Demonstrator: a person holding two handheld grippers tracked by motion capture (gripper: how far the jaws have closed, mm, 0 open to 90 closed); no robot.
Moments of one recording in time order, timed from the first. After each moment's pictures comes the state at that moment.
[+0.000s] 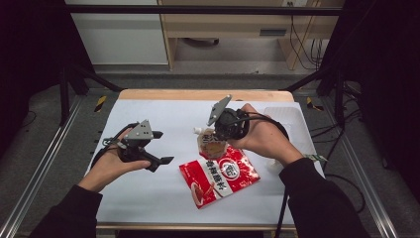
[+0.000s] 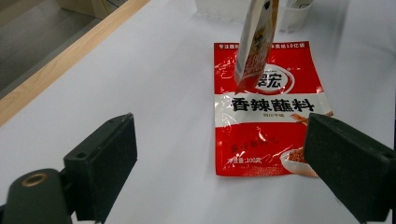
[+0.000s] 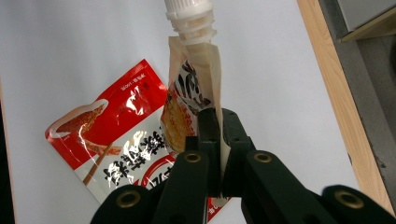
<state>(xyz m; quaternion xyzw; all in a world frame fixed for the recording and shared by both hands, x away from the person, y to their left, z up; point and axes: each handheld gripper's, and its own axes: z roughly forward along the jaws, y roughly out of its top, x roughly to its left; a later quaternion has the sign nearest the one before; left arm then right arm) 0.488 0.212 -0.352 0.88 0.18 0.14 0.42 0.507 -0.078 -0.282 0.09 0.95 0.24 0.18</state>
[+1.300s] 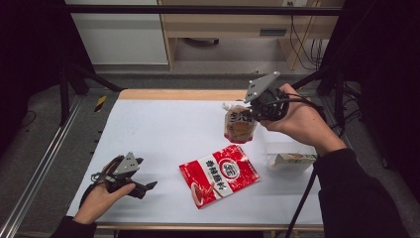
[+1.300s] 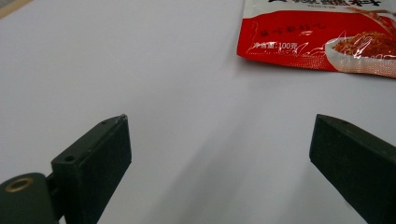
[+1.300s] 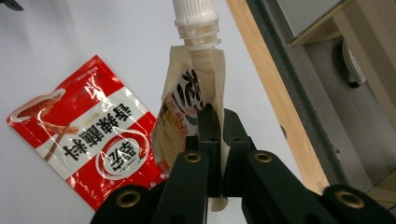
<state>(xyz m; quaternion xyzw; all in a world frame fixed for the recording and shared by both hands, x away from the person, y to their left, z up) 0.447 0.262 -0.443 0.87 0.26 0.18 0.38 0.513 -0.153 -0.230 0.13 0.92 0.27 0.24</state>
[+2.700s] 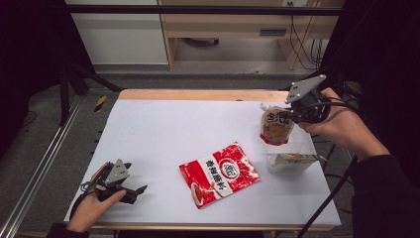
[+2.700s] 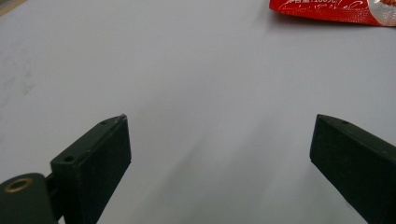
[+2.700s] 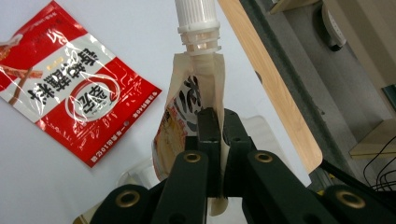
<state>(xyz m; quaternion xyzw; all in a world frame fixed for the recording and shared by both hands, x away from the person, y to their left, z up) 0.433 0.286 -0.459 0.86 0.28 0.22 0.35 0.510 -0.240 -0.241 0.19 0.92 0.25 0.25</state>
